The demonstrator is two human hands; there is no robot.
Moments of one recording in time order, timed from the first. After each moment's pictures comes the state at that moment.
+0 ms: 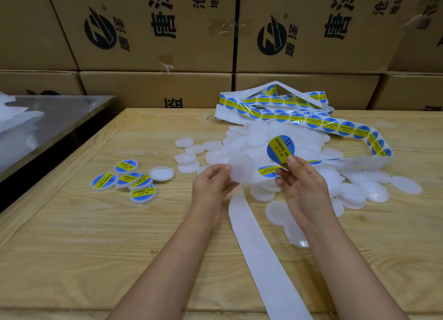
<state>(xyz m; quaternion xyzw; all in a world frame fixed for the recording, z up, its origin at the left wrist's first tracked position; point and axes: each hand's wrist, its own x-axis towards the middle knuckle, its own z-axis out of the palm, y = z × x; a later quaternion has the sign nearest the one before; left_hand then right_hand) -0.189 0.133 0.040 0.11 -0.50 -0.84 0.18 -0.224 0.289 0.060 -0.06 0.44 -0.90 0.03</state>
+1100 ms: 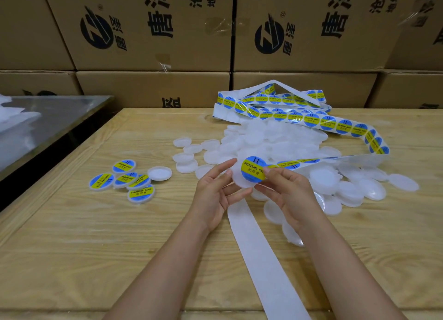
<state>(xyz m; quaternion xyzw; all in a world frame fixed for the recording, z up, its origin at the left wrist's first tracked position) -0.189 0.128 0.032 0.00 -0.45 -0.89 0.04 -0.219 0.284 0.054 -0.07 0.56 -0.82 0.11</state>
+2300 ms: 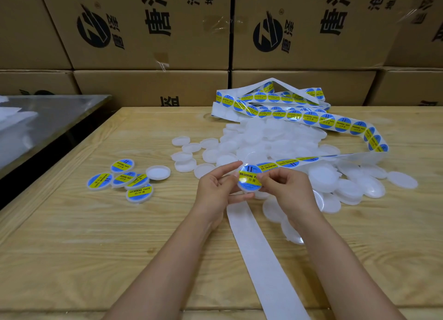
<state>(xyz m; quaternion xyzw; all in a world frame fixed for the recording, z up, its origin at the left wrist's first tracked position) -0.190 0.138 0.031 0.03 -0.55 -0.83 0.10 -0.223 0.284 0.046 -0.09 0.73 -0.68 0.01</state>
